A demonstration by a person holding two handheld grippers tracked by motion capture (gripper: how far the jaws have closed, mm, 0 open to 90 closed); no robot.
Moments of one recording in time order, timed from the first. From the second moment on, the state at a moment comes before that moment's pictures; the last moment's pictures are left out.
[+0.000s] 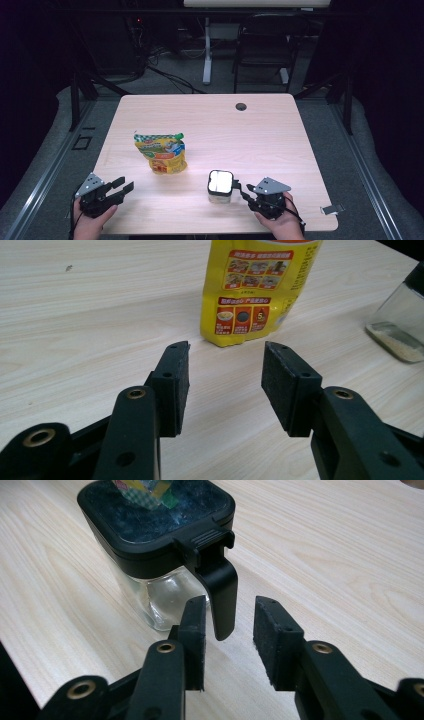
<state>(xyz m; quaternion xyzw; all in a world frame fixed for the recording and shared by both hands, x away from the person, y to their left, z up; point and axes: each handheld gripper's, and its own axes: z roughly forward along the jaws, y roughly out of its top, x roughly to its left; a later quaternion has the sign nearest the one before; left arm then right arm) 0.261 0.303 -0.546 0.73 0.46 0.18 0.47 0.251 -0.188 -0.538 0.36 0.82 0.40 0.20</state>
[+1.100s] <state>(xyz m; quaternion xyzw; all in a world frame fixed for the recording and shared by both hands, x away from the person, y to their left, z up) 0.270 0.236 -0.513 0.77 0.40 0.15 0.47 0.253 -0.176 -0.498 0.39 0.79 0.42 0.23</state>
